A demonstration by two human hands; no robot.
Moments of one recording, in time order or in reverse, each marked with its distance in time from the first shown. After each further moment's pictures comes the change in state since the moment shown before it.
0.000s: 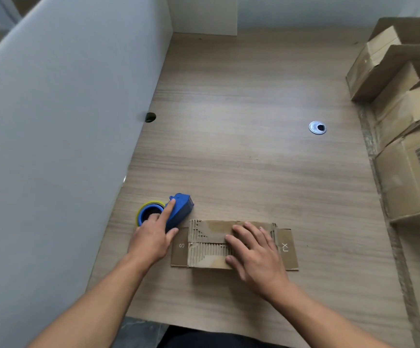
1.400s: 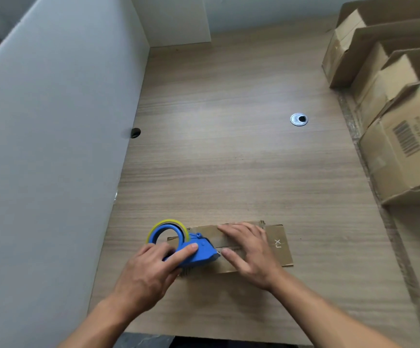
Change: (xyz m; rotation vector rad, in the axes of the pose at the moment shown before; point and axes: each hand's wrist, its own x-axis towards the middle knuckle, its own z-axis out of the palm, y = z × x) left_hand -0.063 0.019 -0.028 0.140 0.295 0.797; right_hand 0.010 0.009 -0.017 0.569 0.067 0.112
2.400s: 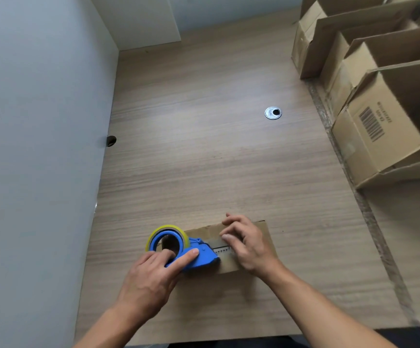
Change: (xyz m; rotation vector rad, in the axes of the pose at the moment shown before) left_hand 0.021 0.023 0.016 0.003 -0.091 -0.012; right_hand 0.002 0.007 -0.028 0.369 0.077 0.295
